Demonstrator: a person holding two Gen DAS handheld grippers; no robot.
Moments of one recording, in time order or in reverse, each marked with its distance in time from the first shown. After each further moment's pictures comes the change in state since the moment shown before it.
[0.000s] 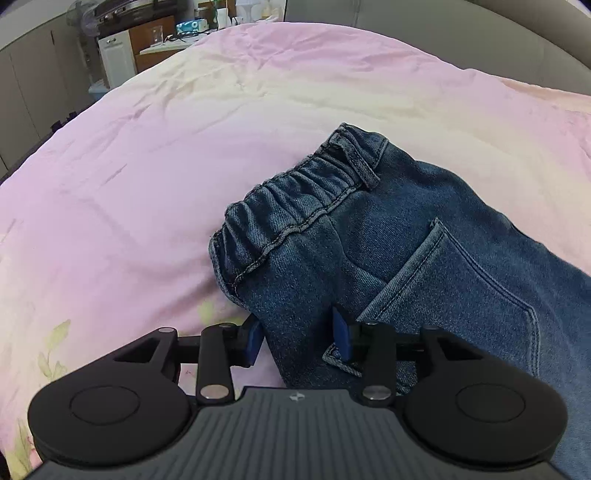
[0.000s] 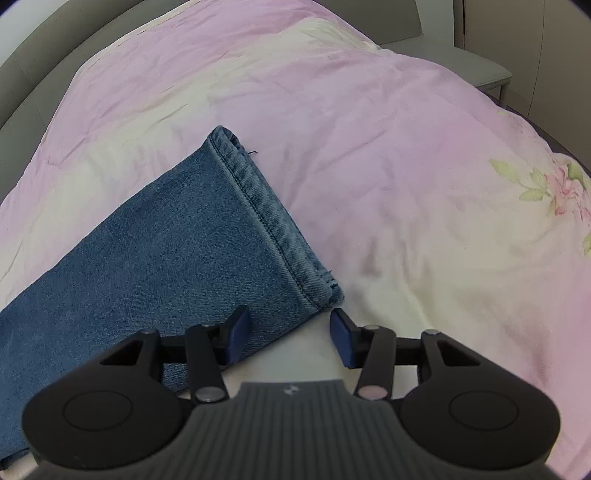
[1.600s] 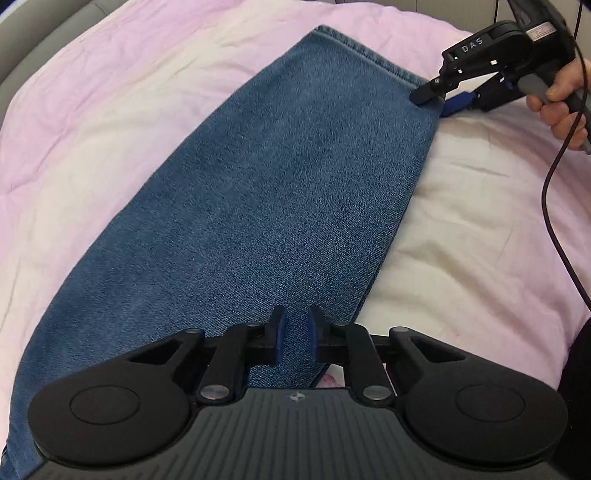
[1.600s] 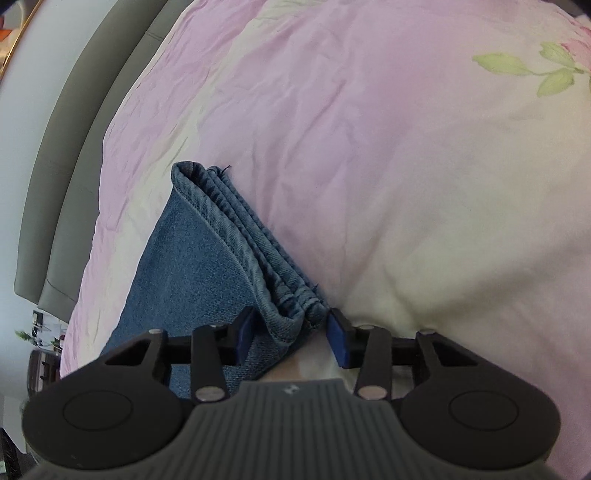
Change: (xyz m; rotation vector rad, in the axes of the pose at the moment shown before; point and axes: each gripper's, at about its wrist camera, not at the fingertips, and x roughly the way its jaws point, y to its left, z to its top) left arm -0.128 -0.467 -0.254 1.389 0.001 -0.584; right arm 0.060 -0.072 0.006 0.267 0.041 0.370
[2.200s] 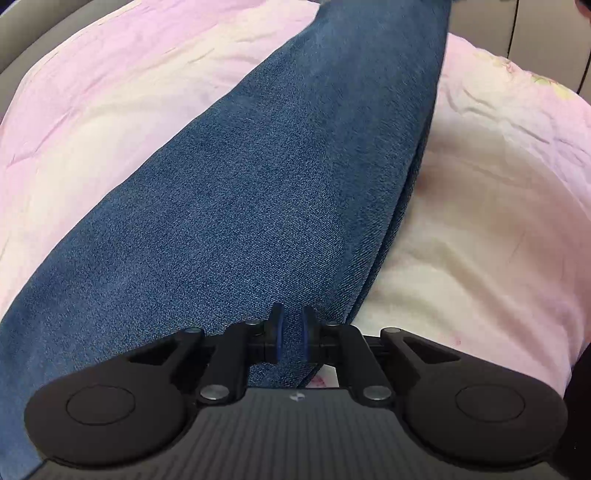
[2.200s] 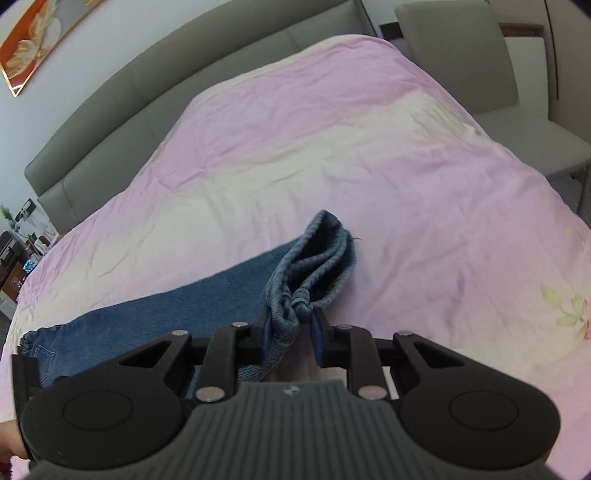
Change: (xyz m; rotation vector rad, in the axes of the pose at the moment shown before) left arm 0.008 0.007 -0.028 -0.102 -0.061 -0.016; right arm -0.082 0.145 0.002 -0.480 -0.102 -0.002
